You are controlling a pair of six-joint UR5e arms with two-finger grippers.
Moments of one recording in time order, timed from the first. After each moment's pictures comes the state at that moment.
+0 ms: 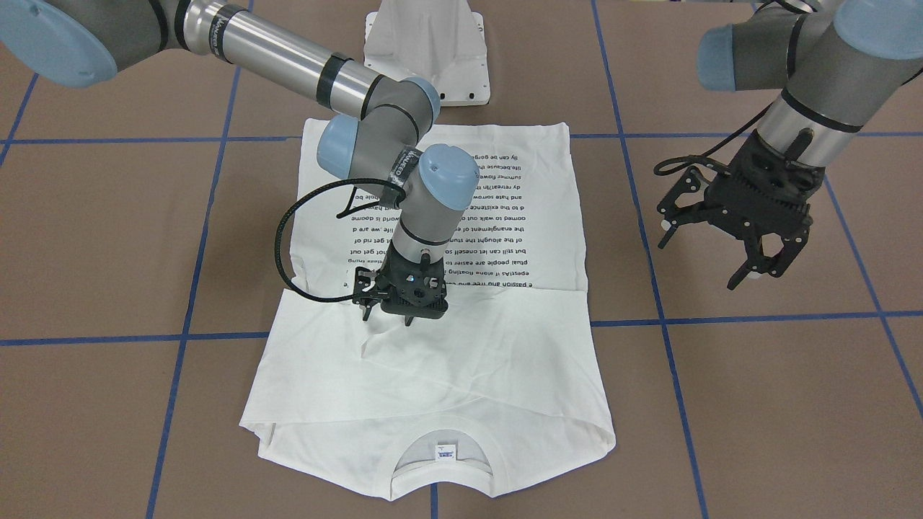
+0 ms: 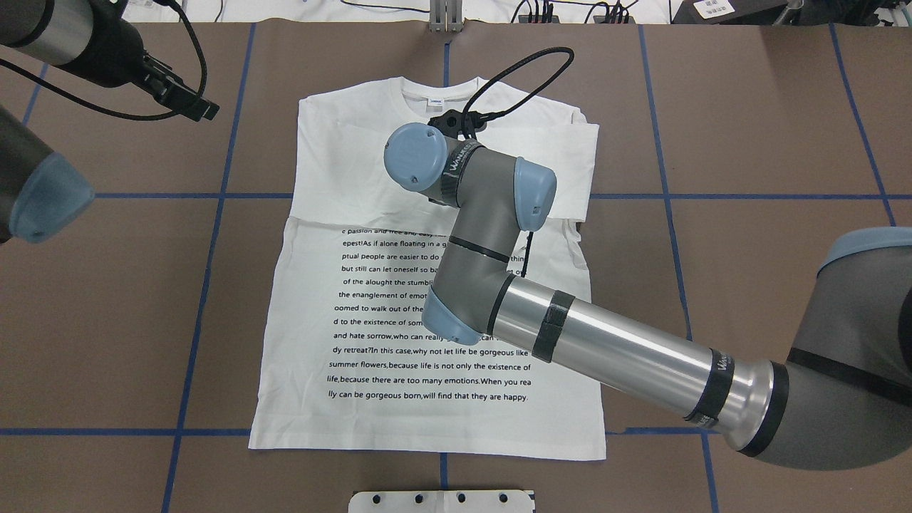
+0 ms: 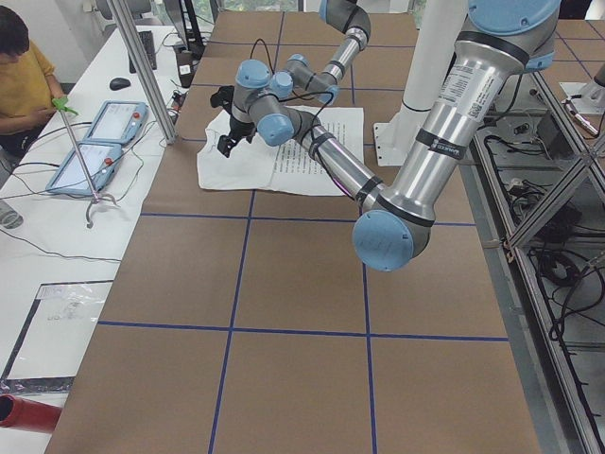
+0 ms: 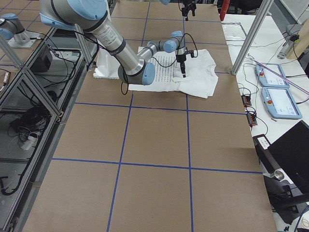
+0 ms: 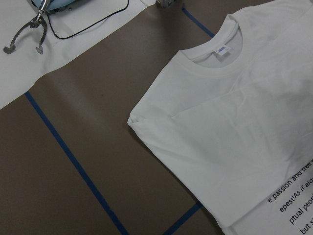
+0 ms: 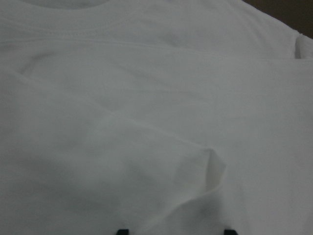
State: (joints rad) left arm -1.04 -2.00 -1.81 -1.83 -2.13 -0.25; right arm 0.54 -0.56 1.10 -1.61 1.52 1.16
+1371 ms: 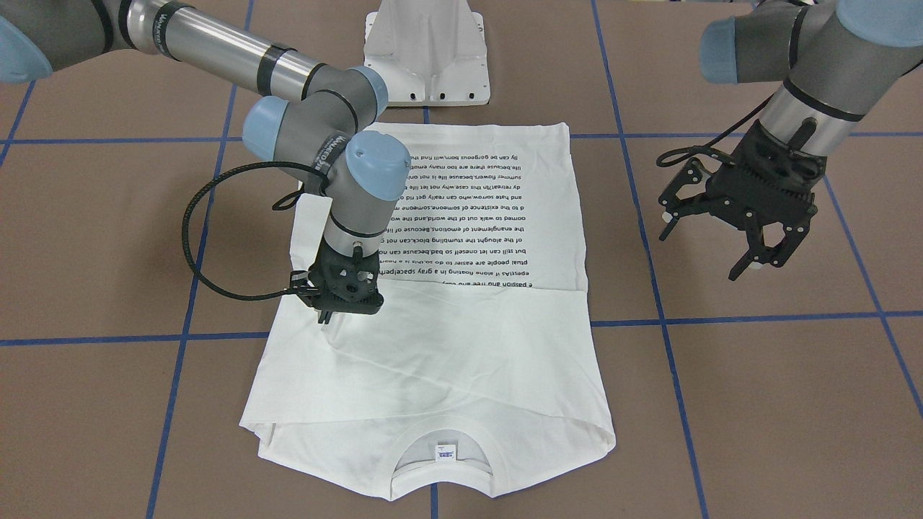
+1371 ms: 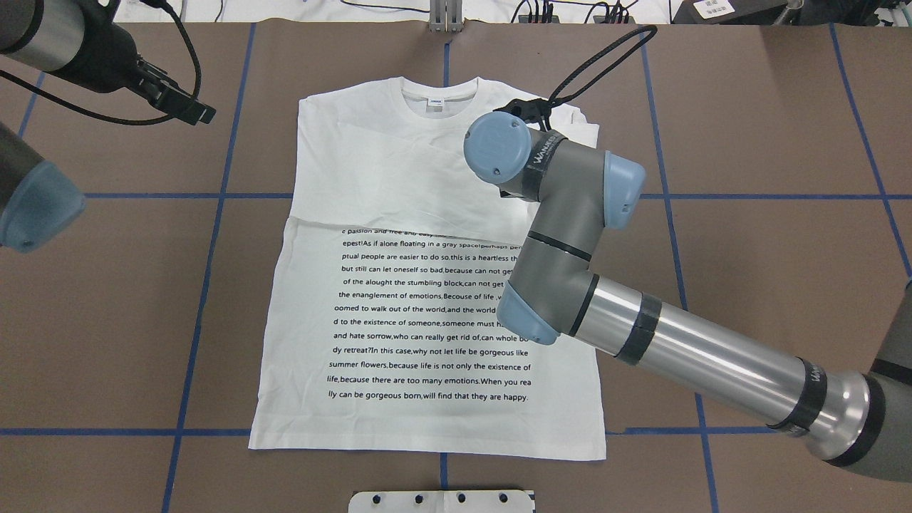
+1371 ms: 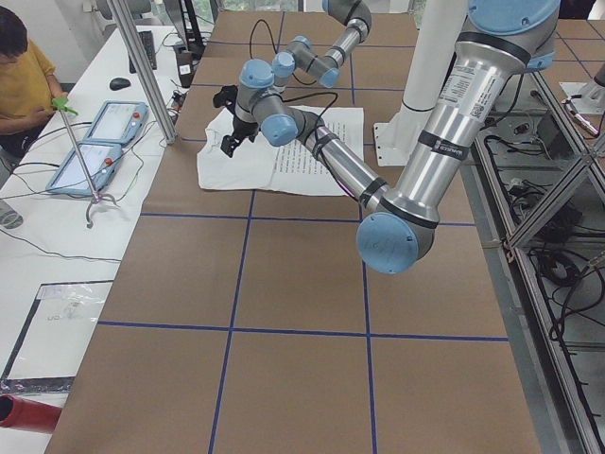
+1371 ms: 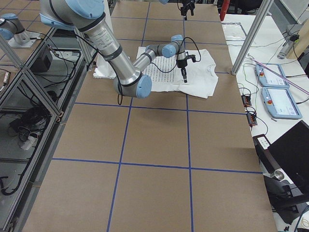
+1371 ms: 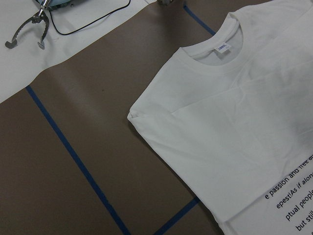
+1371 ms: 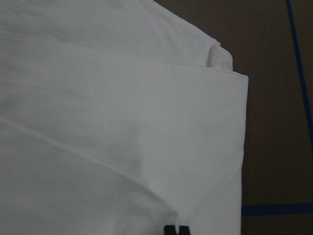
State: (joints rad) left arm -1.04 -1.98 -1.85 -1.83 -2.13 -0.29; right arm 0.59 -0.78 1.39 -1.70 1.52 1.02
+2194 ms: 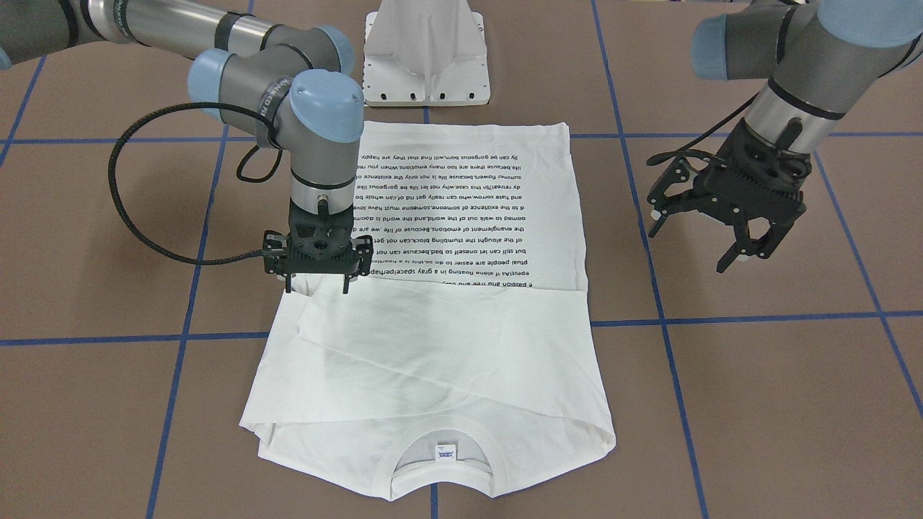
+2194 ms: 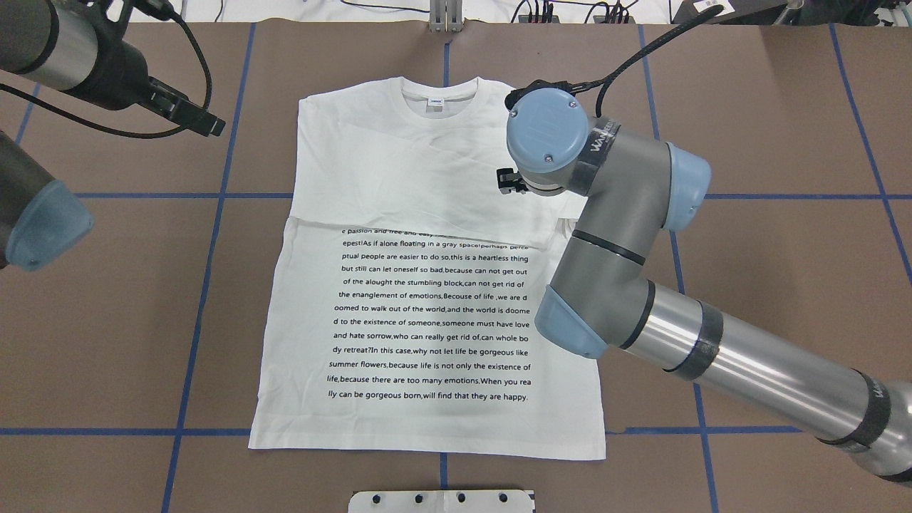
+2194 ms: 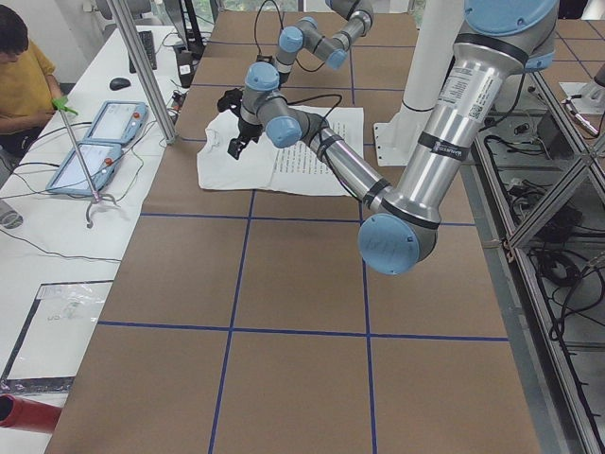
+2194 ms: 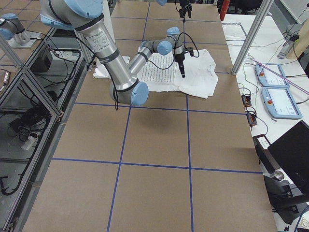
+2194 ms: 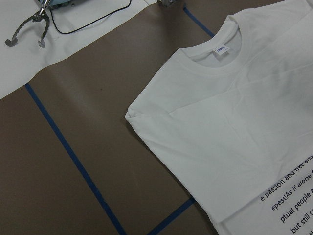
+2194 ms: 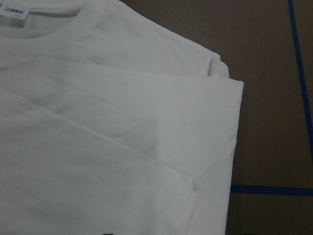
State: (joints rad) left arm -0.98 -1.96 -1.87 -1.84 -2.08 -0.46; right arm 0.62 -0.89 1.68 -1.69 1.61 1.03
